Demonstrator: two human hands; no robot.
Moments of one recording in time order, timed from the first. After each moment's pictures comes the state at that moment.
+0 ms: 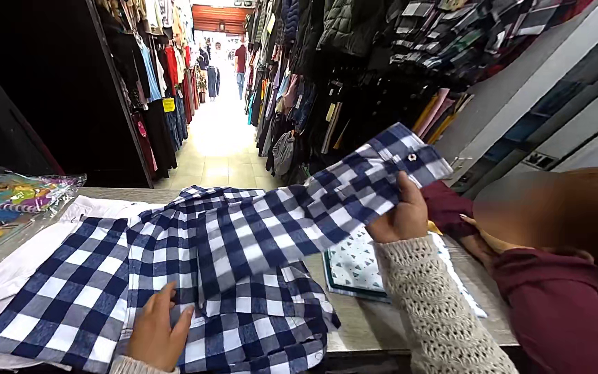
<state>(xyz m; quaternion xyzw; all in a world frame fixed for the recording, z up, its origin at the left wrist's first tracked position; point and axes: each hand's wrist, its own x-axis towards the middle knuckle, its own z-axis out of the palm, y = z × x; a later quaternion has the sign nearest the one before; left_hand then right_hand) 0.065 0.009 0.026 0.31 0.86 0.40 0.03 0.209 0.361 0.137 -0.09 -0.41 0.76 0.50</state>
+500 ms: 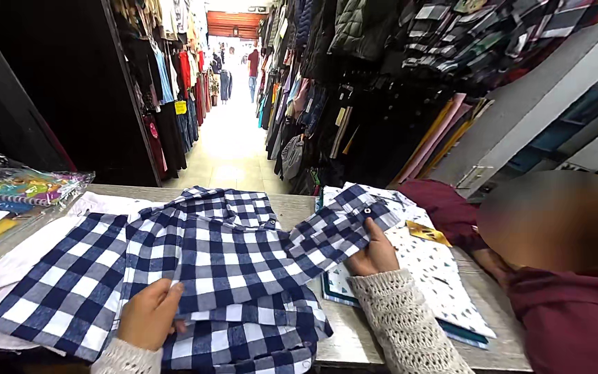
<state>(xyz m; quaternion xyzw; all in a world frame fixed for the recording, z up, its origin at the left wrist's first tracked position) 0.065 0.031 0.052 0.16 0.86 0.46 0.15 0.212 0.391 0.043 -0.22 -0.31 0.80 0.46</state>
